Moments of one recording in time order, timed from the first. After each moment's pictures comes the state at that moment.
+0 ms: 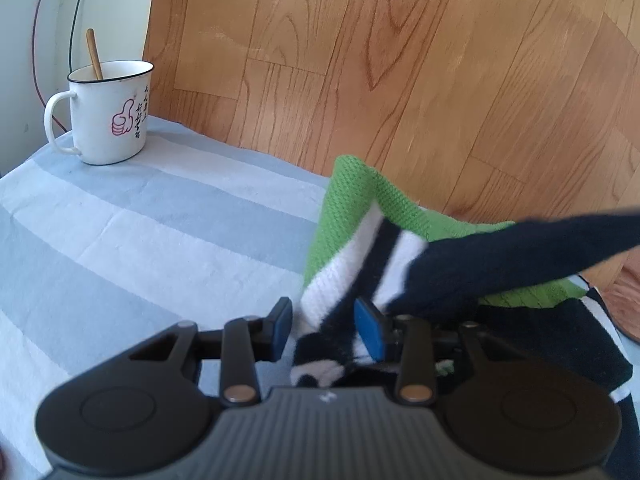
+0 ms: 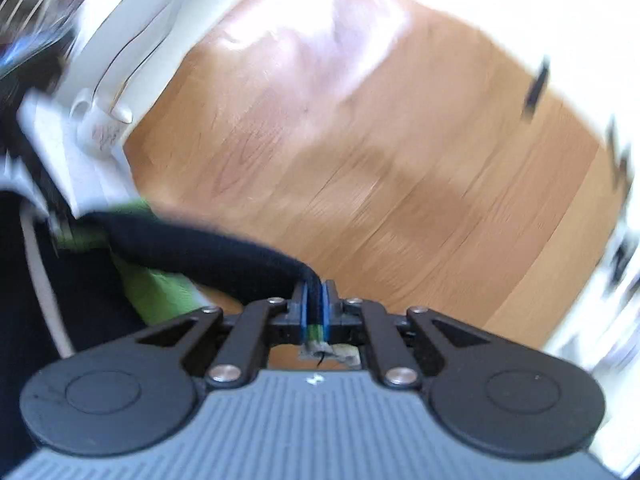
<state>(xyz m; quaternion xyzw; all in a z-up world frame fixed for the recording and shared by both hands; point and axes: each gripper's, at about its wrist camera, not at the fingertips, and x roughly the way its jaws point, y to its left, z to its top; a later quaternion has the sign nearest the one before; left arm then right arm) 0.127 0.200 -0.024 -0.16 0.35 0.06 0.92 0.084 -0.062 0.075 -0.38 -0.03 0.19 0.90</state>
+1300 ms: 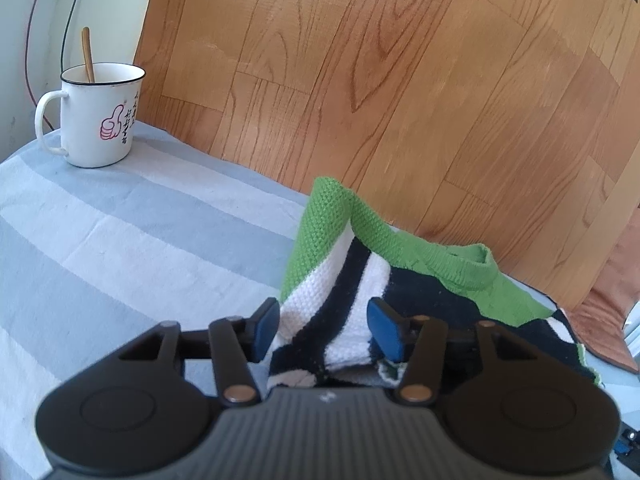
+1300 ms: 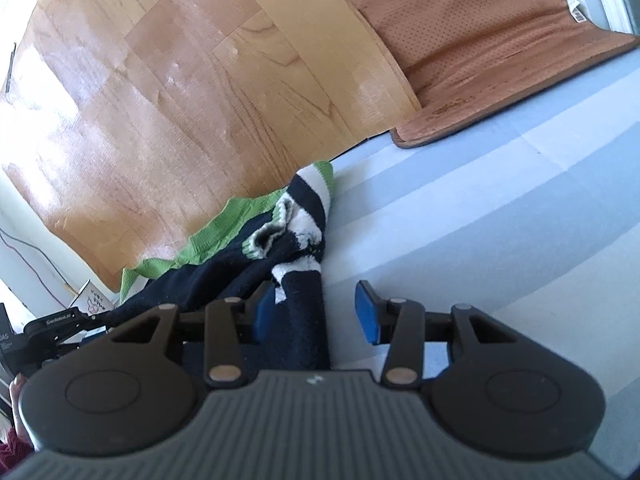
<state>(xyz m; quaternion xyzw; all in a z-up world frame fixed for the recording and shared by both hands) 0.121 0.203 -0.014 -0.20 0.33 0.02 0.92 0.064 -0.216 -0.006 0.29 0.29 0.13 0.90</state>
